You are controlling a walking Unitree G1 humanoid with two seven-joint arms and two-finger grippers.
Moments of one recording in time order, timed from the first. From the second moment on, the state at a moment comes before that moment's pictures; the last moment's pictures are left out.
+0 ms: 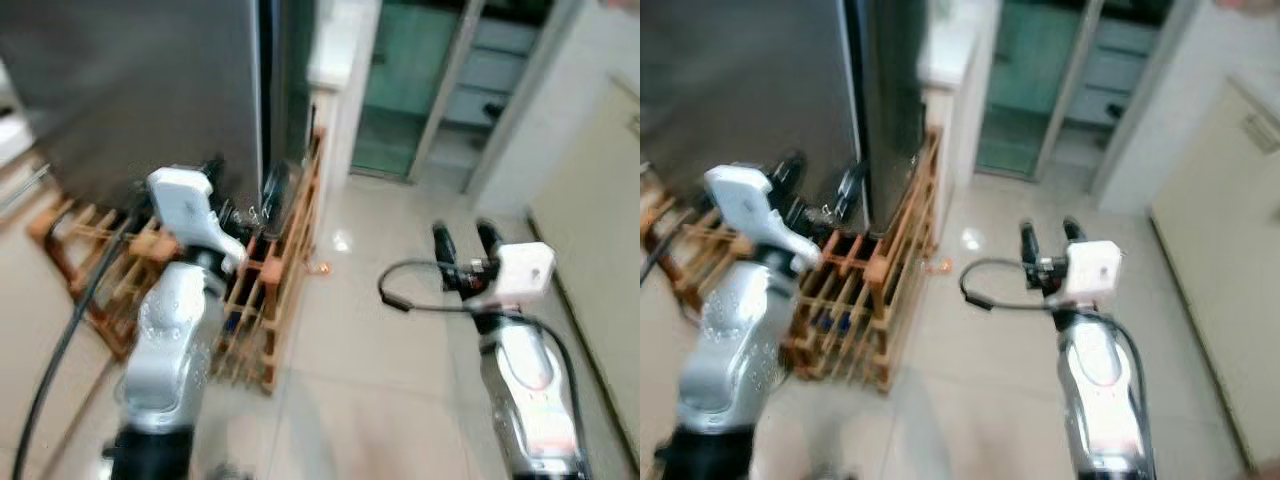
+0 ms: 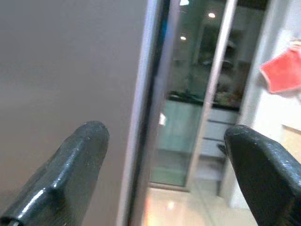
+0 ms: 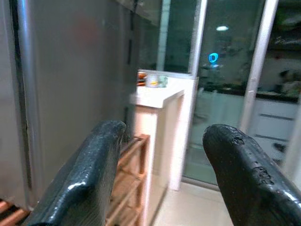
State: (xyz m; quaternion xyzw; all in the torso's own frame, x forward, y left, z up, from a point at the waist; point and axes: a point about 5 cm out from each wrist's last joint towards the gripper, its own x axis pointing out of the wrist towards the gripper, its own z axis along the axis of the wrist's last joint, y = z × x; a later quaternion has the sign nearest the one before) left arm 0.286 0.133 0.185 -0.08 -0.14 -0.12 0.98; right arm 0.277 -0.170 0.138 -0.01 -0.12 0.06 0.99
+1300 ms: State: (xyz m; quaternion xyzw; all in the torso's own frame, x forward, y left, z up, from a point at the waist) left arm 0.304 0.111 0.210 -0.03 -0.12 -0.19 0.97; right arm 0.284 -0.144 0.114 0.02 -0.07 0.09 0.99
